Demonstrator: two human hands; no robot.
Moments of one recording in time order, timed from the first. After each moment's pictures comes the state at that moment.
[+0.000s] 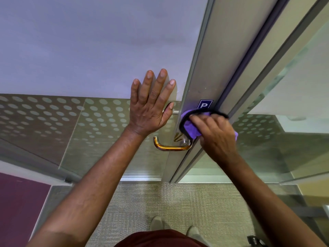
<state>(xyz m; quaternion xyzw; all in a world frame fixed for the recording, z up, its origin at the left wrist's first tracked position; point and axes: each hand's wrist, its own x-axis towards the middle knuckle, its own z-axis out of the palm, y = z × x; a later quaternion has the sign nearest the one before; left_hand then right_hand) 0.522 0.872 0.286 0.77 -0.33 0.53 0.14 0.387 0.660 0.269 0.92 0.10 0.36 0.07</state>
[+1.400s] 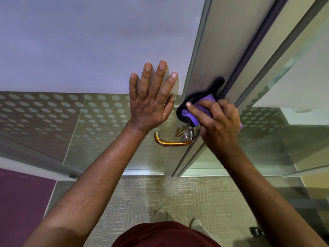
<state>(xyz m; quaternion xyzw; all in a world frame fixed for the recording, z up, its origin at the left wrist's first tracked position) 0.521 0.866 0.285 0.77 -0.32 0.54 0.14 0.395 0.668 0.277 0.91 0.03 0.41 0.05</state>
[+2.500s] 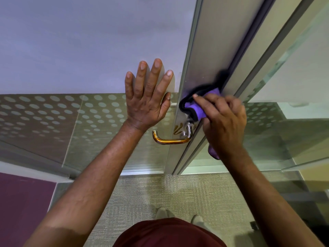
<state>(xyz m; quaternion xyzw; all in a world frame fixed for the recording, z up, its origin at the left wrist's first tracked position) 0.520 0.868 0.286 0.77 -0.32 0.53 0.15 0.382 0.672 0.294 0.92 -0.04 0.40 0.04</state>
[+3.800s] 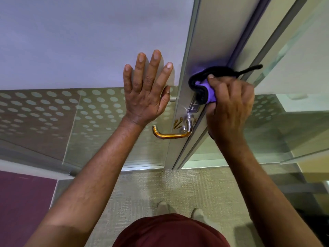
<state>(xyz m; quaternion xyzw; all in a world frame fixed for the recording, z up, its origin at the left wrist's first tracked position) 0.519 0.869 0.287 0.77 -0.32 0.53 0.16 0.395 0.676 0.305 0.87 -0.12 0.48 -0.01</state>
